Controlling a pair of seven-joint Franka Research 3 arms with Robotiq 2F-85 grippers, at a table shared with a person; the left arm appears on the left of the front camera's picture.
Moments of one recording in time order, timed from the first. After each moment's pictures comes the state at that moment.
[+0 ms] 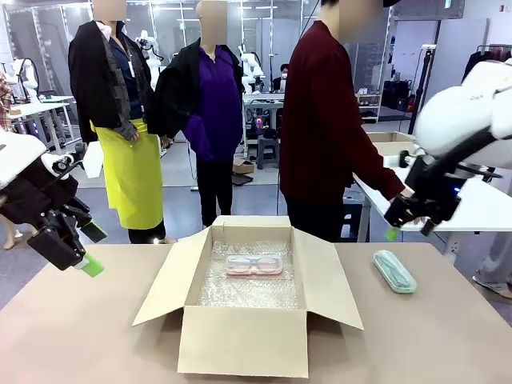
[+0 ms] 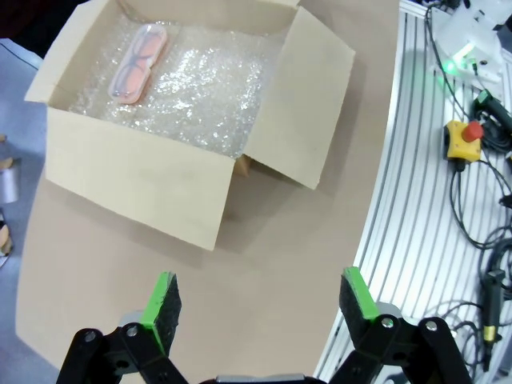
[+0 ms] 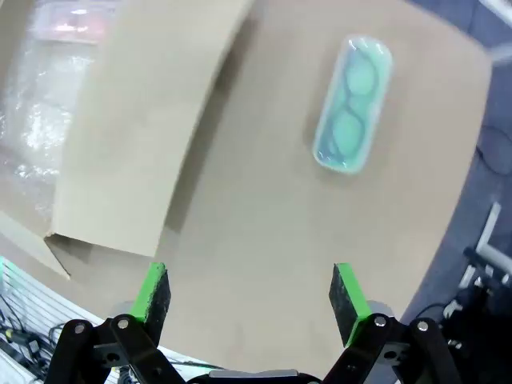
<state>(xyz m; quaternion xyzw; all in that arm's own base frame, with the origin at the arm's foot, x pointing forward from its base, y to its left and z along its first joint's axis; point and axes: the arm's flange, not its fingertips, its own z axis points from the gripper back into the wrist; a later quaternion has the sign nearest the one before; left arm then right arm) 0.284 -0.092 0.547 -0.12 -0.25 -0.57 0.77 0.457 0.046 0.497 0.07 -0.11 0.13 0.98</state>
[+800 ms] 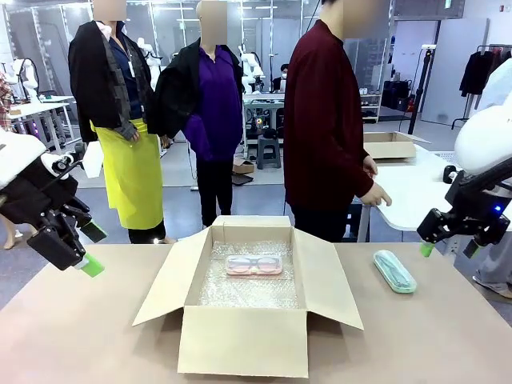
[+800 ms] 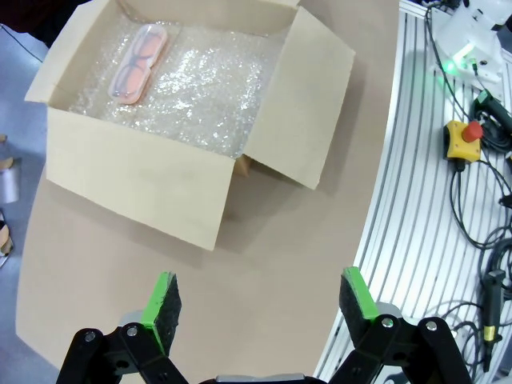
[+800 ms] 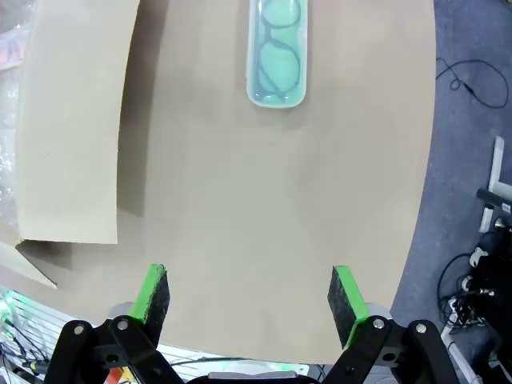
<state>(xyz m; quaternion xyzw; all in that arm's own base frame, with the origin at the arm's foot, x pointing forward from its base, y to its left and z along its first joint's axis) 0.284 -0.092 0.547 -0.12 -0.25 -0.57 0.77 0.426 0.002 0.482 0.06 -0.10 0.03 0.99</state>
